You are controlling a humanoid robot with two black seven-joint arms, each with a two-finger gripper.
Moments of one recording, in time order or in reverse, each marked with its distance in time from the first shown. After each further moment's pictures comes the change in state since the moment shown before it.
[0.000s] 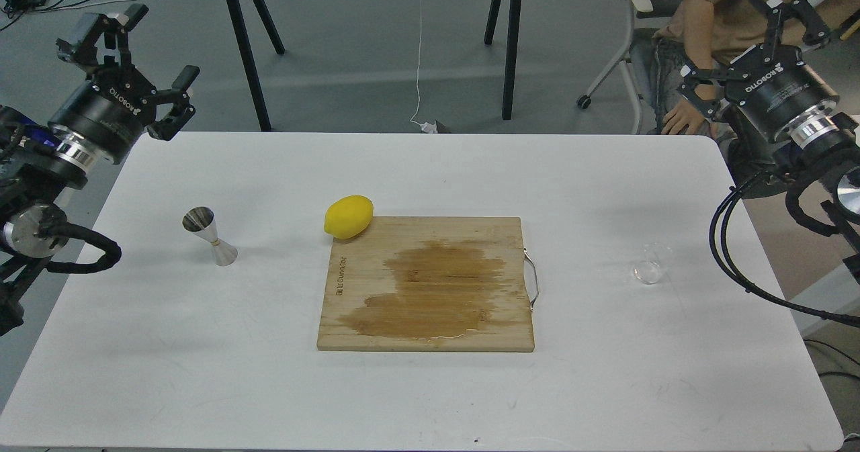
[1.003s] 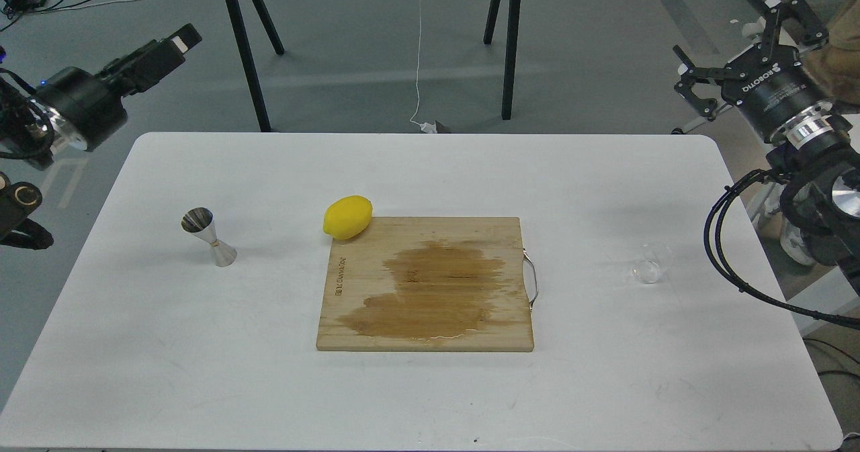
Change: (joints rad) left arm 0.020 0.238 -0.009 -0.272 1.284 0.775 0.000; right arm -0.012 0.022 0.023 0.006 0.002 0.000 0.000
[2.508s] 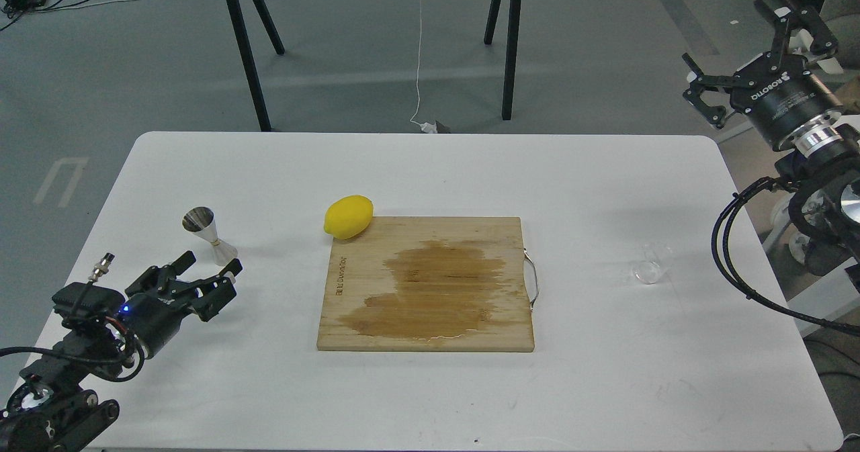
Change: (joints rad) left arm 0.403 -0.337 0.060 0.378 0.216 0.202 0.000; right arm -0.031 -0.014 0.023 0.005 0.001 0.000 0.000
